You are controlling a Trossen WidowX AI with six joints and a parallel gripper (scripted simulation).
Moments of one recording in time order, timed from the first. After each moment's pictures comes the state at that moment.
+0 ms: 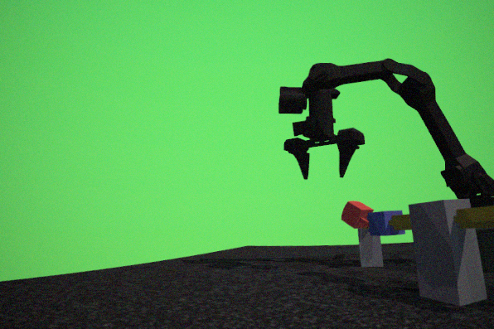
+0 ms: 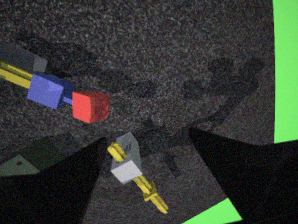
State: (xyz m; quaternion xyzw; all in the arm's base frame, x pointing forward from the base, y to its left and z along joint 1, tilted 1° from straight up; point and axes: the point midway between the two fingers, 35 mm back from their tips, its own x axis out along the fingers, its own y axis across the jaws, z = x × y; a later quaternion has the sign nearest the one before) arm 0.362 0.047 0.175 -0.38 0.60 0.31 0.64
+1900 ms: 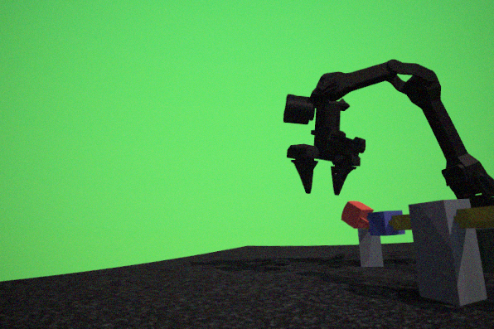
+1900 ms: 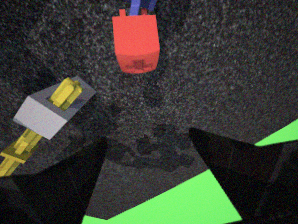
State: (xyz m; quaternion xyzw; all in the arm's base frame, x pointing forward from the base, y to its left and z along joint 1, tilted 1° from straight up) arm 0.363 0.052 0.138 -0.72 0.30 0.57 0.26
